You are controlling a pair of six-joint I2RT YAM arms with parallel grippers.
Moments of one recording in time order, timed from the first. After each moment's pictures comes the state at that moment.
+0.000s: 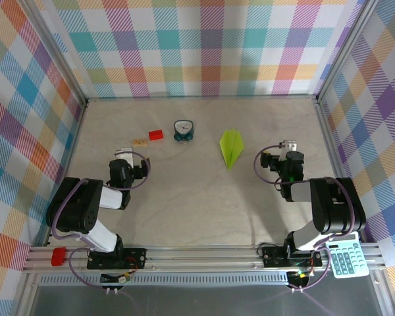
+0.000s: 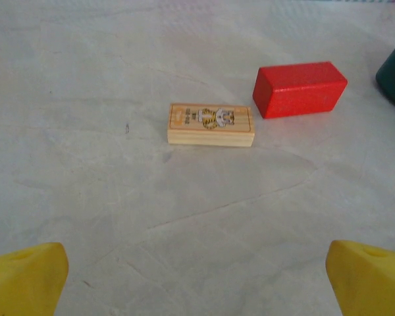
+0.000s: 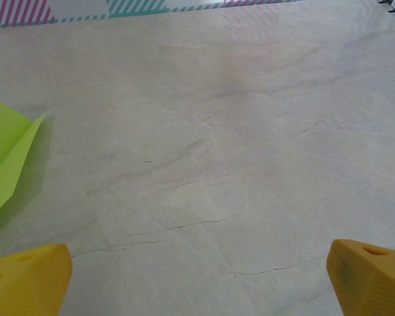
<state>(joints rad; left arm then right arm) -0.08 1.58 0.33 0.85 -0.11 -0.08 0.03 1.54 0.39 0.73 0.02 0.04</state>
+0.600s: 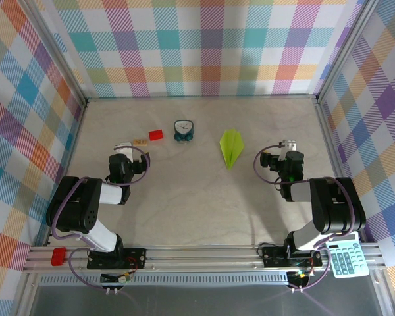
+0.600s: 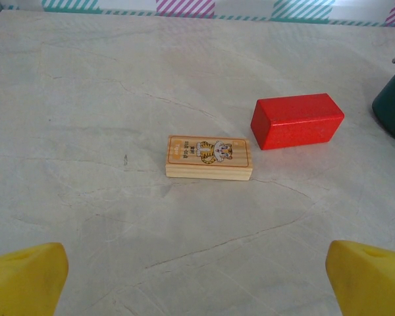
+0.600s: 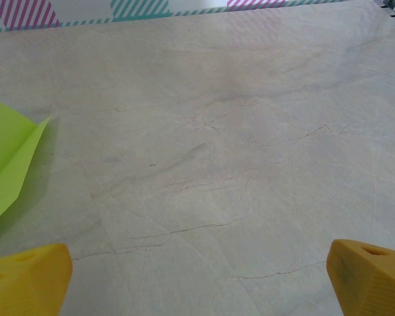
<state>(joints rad) -0.08 1.59 0.40 0.80 -0.10 -0.08 0.03 1.54 0.39 0.74 0.01 0.04</state>
